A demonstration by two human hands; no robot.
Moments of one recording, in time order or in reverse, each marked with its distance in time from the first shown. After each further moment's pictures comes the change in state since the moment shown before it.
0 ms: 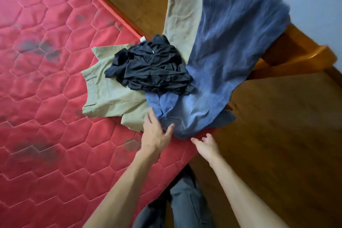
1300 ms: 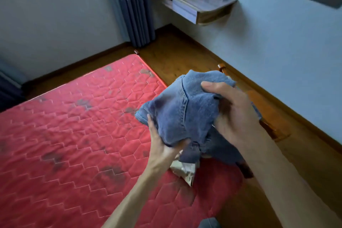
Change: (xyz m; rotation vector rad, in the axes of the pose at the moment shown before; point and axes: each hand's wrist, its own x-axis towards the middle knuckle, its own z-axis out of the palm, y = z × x) left_hand -0.256 0.070 -0.251 -0.793 0.408 0.597; right_hand -0.499 -0.213 -0.091 0.863 -0.831 -1.103
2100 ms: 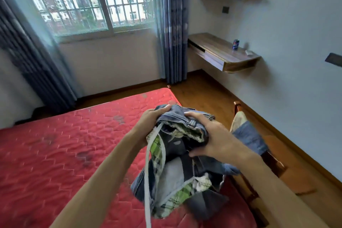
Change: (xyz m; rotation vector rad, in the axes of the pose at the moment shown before) left_hand -0.070 0.185 -0.056 -0.181 0.056 -0.149; right_hand -0.073 0.003 -0.005 -1.318 -0.554 -0.302
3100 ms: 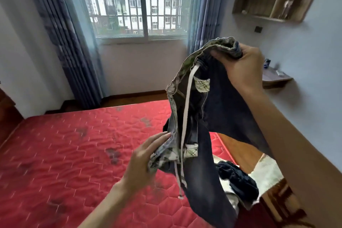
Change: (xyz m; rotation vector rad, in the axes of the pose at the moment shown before) left_hand -0.133 -0.055 -0.202 0.728 0.272 0.896; right_hand 0.180 -0.178 0.039 -0.037 0.789 -0.177
